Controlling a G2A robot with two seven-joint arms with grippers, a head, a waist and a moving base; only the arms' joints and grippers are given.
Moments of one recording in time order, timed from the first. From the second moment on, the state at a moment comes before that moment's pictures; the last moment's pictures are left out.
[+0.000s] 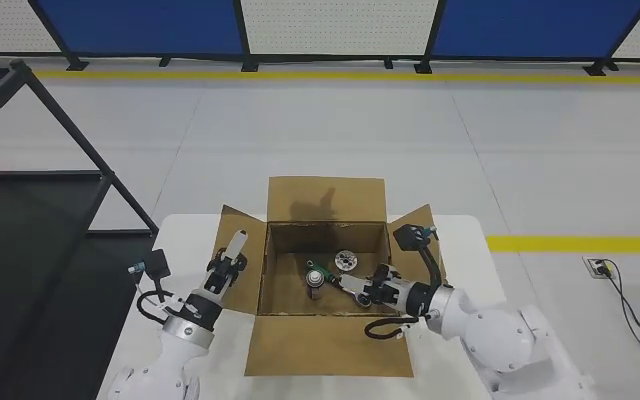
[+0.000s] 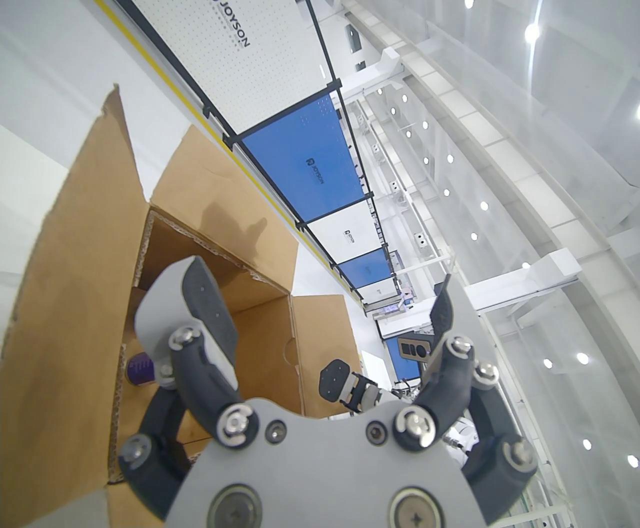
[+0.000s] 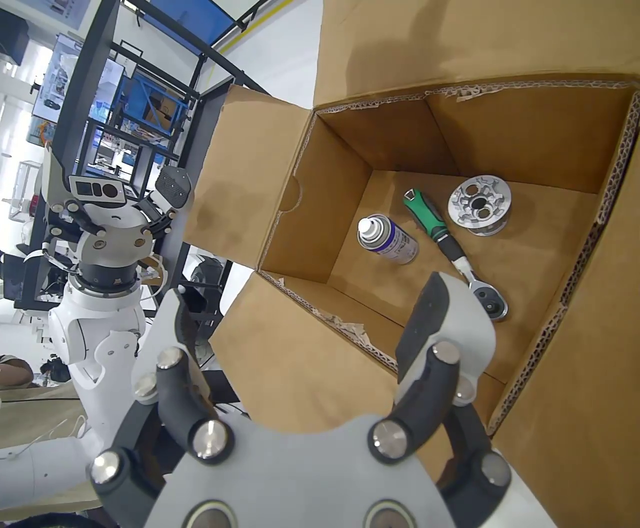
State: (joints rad) left arm 1.28 -1.31 -1.49 -2.00 0.15 0.09 -0.22; right arm -0.90 -1.13 1.19 -1.87 -0.31 0.18 0.84
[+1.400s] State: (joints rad) left arm 1.45 -1.30 -1.78 -2.05 -0.09 0.13 -0.15; right arm -0.39 -1.34 0.63 -1.27 -0.48 0.15 0.82
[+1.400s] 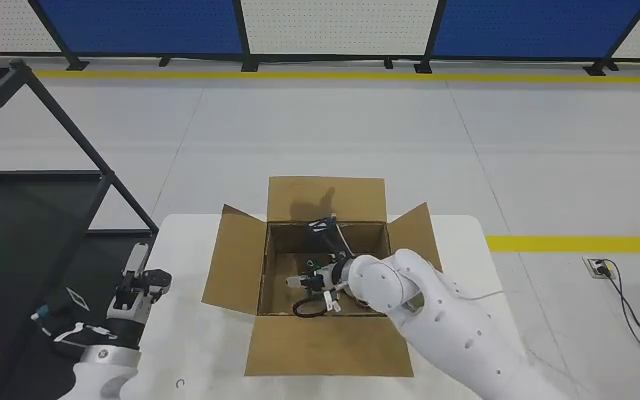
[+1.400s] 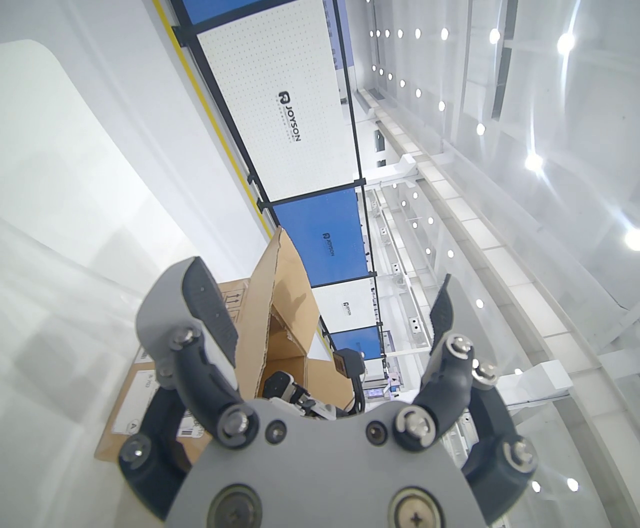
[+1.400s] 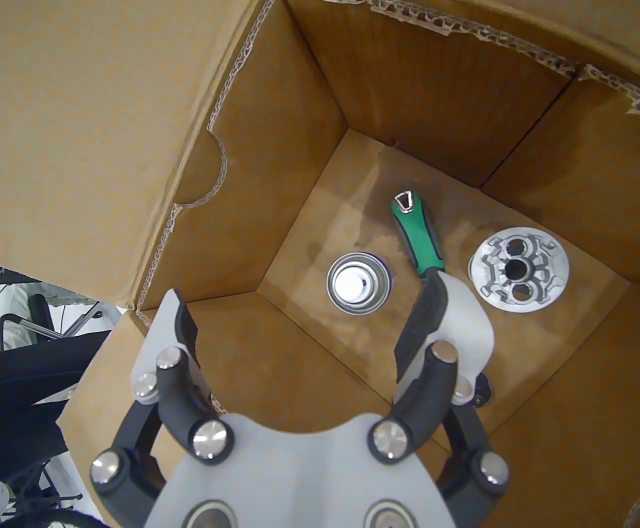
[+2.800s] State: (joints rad) left arm 1.42 -1.30 -1.79 -2.03 -0.10 0.16 -0.12; right arm -0.28 -1.54 0.51 -0.91 -0.67 0.21 0.81
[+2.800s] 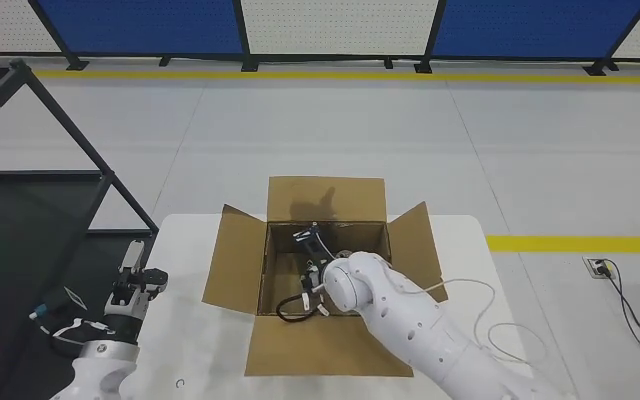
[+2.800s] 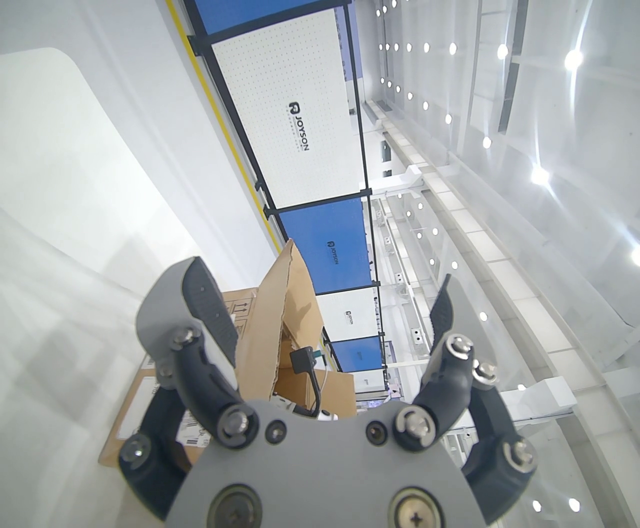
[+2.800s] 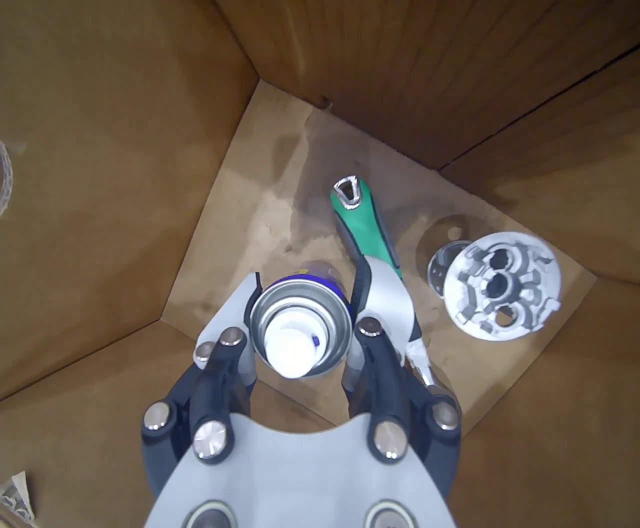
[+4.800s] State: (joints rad) left arm 1.42 -1.30 -1.79 -2.03 -0.10 0.16 -0.12; right arm -0.95 -1.31 1.28 -2.34 -1.33 0.28 1.17
